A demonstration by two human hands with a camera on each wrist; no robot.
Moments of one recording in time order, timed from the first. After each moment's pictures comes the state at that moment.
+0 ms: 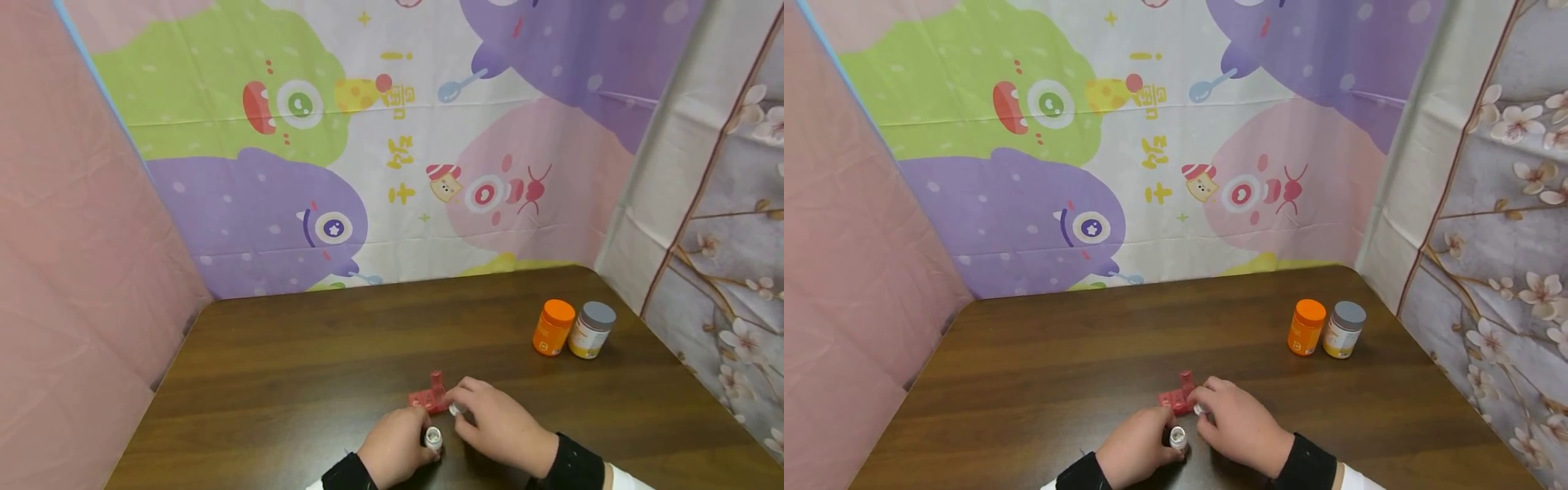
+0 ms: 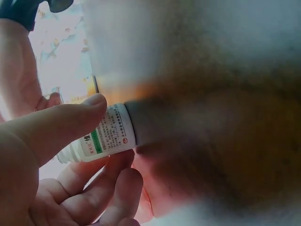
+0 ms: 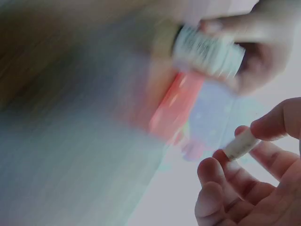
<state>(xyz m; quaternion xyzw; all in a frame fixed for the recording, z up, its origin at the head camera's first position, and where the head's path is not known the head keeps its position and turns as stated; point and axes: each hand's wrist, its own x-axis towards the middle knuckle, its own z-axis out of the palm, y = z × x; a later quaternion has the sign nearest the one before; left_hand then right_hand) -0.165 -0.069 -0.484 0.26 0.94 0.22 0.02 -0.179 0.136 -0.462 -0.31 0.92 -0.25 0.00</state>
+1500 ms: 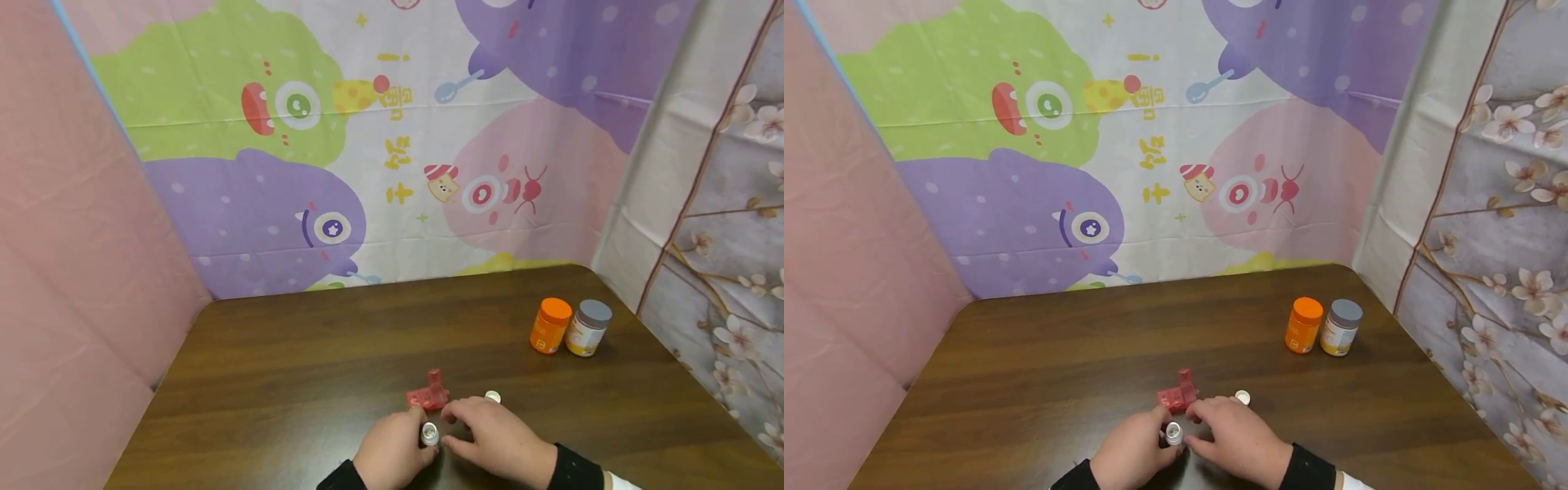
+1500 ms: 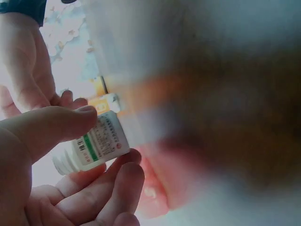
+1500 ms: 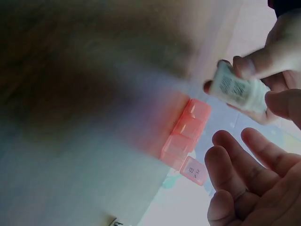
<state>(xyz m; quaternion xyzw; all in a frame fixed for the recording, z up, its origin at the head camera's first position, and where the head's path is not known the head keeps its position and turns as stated) -0.154 -0.069 -0.478 0.23 0.94 0.23 0.02 -0.166 0.138 -0.471 -0.33 0.91 -0.26 0.04</state>
